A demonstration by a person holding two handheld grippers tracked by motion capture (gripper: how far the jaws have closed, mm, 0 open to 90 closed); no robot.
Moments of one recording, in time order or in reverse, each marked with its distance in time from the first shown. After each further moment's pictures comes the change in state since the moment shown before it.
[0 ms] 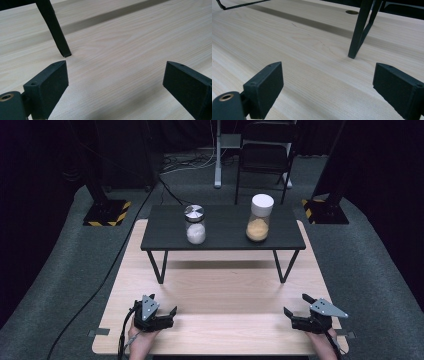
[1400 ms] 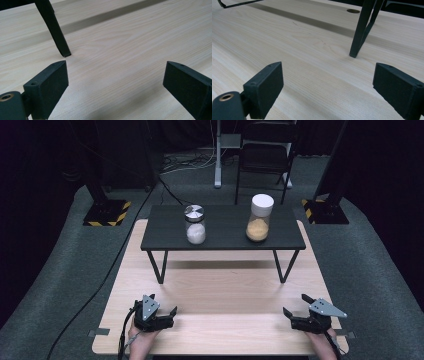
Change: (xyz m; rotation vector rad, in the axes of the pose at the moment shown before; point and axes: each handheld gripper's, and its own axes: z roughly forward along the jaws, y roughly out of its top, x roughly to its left) left arm 0.000 0.001 0.000 0.005 -0.001 0.003; right arm 0.000 0.001 0.001 0.008 0.004 -0.002
